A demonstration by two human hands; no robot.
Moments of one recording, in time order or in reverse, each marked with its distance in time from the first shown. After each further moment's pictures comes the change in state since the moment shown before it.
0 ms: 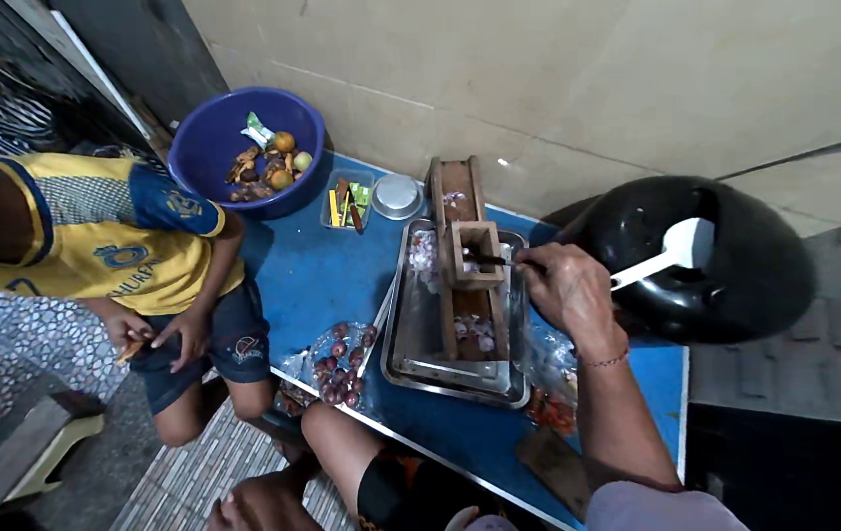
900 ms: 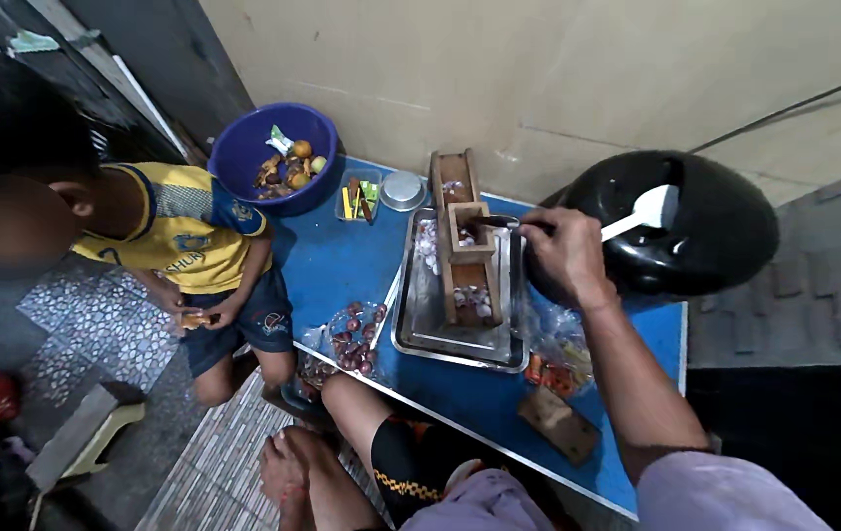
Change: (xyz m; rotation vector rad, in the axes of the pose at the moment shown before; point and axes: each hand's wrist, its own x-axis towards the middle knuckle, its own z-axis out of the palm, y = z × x) left_hand -0.020 0.041 0.015 -0.032 -0.040 0.059; right_hand -0.012 0.011 -0.022 0.232 0.090 0.047
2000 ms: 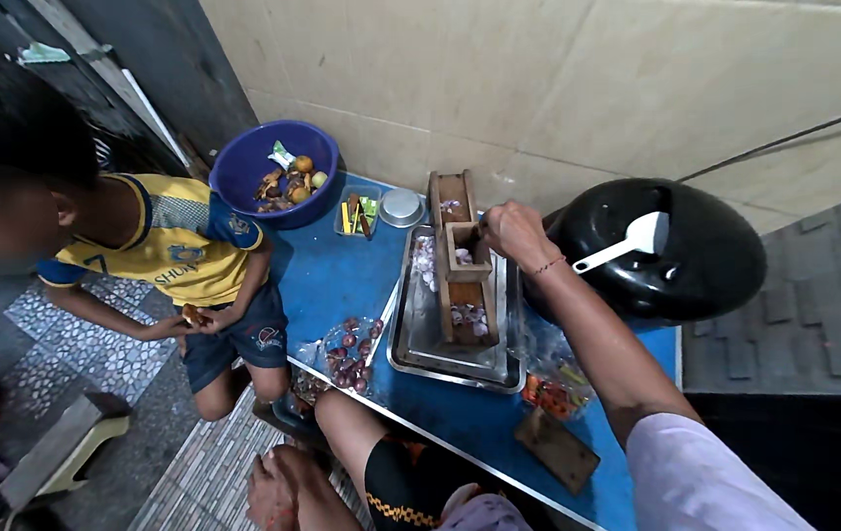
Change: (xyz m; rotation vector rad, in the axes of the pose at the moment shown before) left_hand 0.000 0.000 0.001 0.006 0.010 -0.028; right_hand 0.087 -0.026 0.040 -0.504 -0.394 -0.006
